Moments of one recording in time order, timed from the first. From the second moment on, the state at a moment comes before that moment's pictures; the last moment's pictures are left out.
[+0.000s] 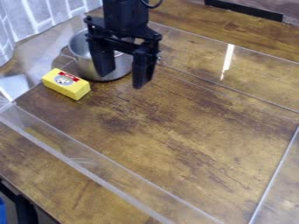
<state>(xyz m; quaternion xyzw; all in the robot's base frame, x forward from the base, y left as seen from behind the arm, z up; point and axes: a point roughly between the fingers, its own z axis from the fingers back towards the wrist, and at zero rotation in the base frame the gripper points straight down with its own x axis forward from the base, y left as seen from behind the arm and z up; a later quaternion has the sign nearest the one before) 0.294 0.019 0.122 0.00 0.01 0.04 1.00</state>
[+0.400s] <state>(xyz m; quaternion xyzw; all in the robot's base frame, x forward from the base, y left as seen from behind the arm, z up) 0.295 0.007 0.122 0.00 0.01 0.05 1.00</state>
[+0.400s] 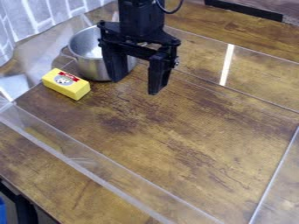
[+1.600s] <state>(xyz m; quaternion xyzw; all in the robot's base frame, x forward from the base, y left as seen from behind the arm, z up) 0.296 -0.005 0.110 0.02 -0.01 0.01 1.00</state>
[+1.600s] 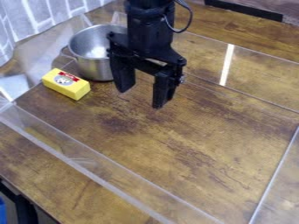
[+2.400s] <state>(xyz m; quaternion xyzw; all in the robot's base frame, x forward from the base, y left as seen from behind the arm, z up) 0.312 0.020 0.105 0.03 -0.01 0.05 1.00</state>
